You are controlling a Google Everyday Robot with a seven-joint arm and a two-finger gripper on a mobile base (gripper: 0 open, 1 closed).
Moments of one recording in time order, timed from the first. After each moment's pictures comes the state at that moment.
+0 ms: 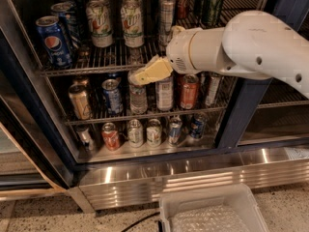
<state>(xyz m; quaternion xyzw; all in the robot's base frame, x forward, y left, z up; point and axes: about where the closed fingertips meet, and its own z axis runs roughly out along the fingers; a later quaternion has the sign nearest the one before) 0.607 -0.001 0.939 -0.44 0.71 0.15 0.53</state>
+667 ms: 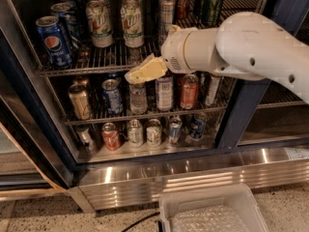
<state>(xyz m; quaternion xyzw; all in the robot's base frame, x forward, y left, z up) 0.608 0.009 0.941 -0.44 0.70 0.15 0.54</state>
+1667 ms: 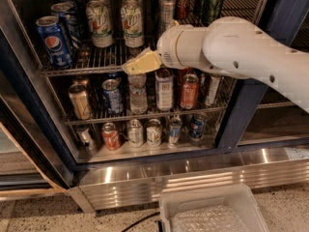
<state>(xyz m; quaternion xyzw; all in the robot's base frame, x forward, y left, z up) 0.642 0.010 0.943 -0.40 0.71 0.12 0.57</state>
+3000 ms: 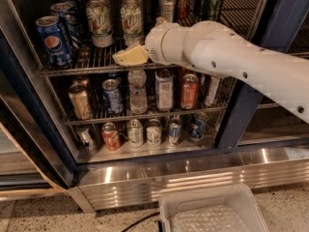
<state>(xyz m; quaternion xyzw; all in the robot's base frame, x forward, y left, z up) 0.674 0.038 0.944 -0.38 0.70 0.12 0.60</state>
